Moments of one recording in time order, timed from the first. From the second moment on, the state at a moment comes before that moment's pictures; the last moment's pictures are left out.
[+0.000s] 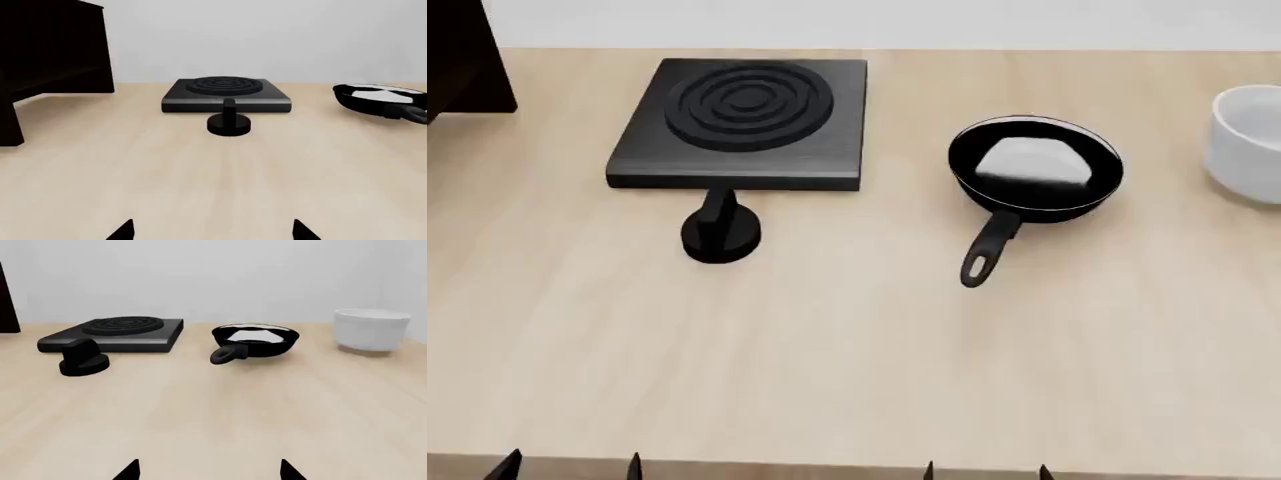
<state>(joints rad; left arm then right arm) 0.00 0.00 0.00 0.00 0.00 0.00 0.00 0.00 0.00 0.00 0.00 0.00 0.00 0.00</state>
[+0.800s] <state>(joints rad) -0.02 -0.07 0.07 -0.08 -0.08 0.07 -0.07 0.07 0.07 -0.08 0.22 0.06 -0.15 0.06</state>
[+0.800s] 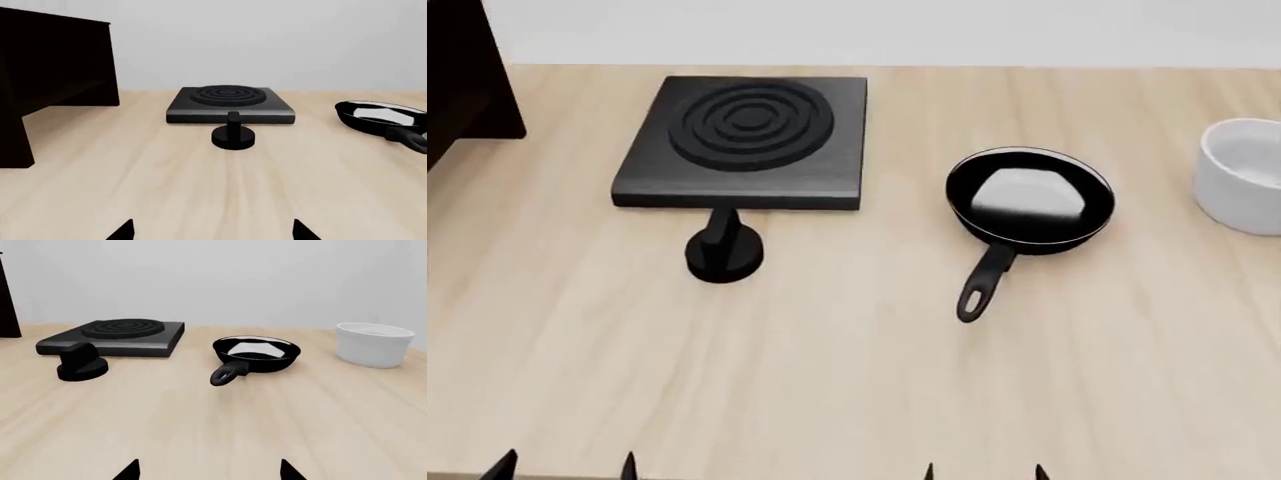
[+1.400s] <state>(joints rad) -0.02 -0.11 0.11 -0.04 -0.11 0.03 -0.11 0.02 0.11 -0.13 0.05 0.07 -0.04 0.12</state>
